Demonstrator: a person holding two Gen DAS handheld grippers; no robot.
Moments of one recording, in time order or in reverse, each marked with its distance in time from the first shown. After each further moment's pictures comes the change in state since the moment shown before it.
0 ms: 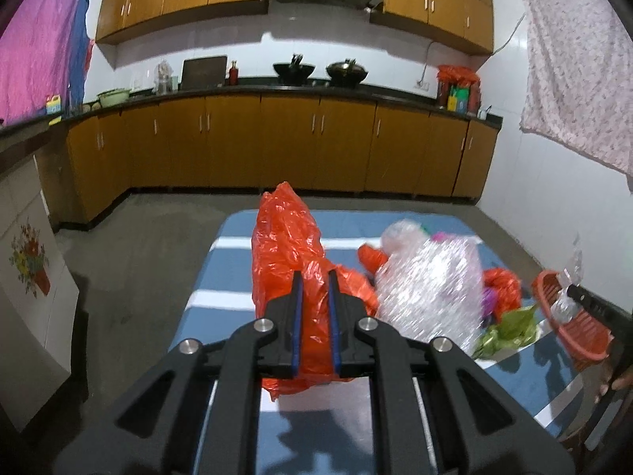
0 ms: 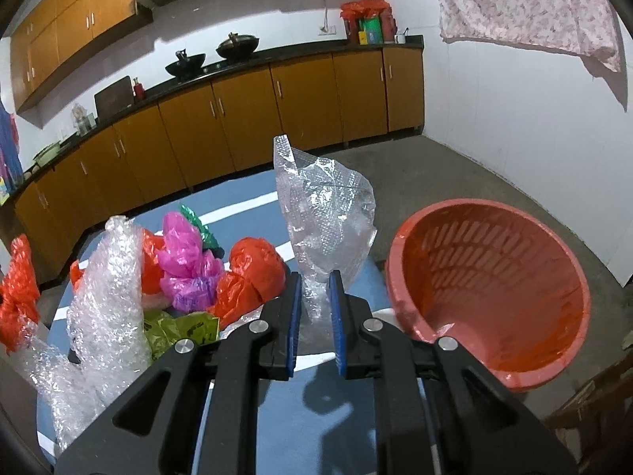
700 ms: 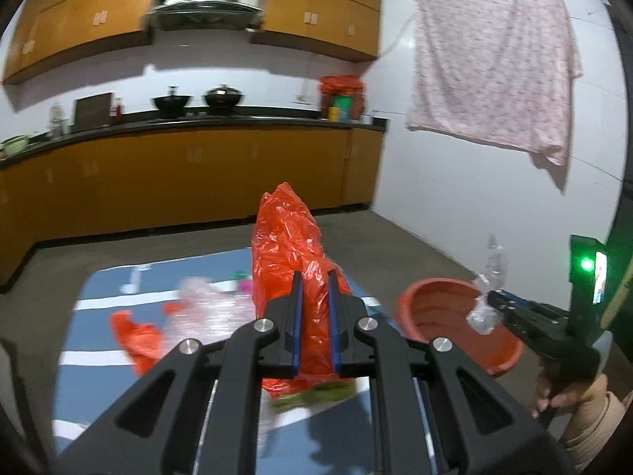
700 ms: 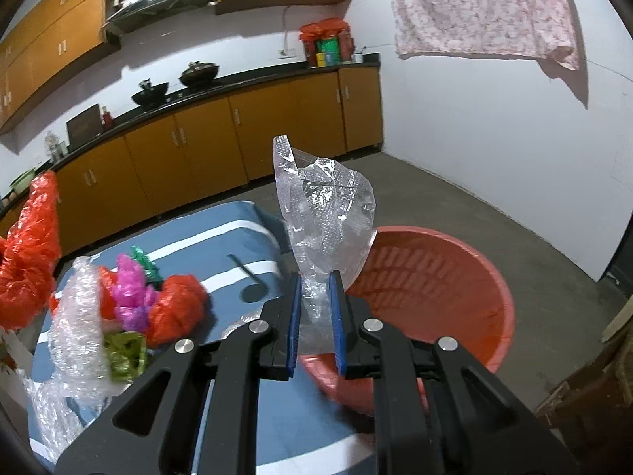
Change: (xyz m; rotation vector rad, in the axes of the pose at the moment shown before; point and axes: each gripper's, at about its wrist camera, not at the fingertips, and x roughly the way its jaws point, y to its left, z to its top) left arm -0.015 -0.184 0.030 0.166 -0.051 -0.384; right arm -0.032 -0.085 0.019 0.063 -0.068 -0.125
